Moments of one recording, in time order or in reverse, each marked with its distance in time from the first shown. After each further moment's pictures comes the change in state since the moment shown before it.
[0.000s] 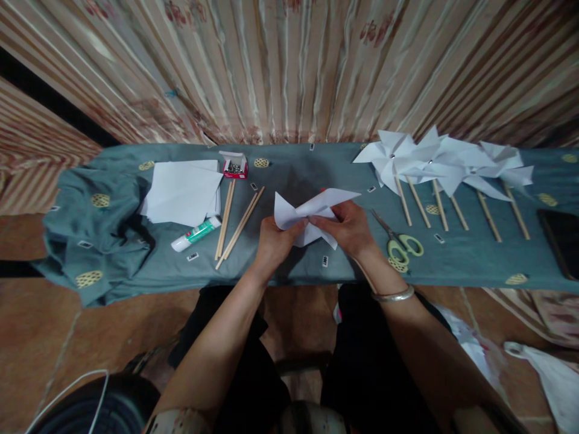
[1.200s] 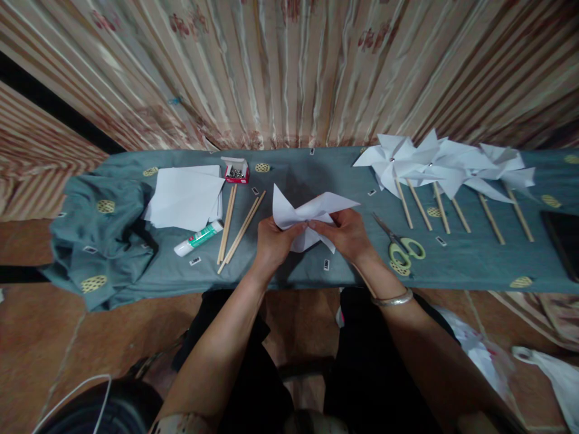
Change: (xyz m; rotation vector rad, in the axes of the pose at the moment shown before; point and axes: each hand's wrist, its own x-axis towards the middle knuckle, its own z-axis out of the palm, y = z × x) left_hand 0.004 0.002 -0.002 -0.106 0.020 -0.007; right_hand -0.002 -0.005 0.003 -0.071 -0.057 0.014
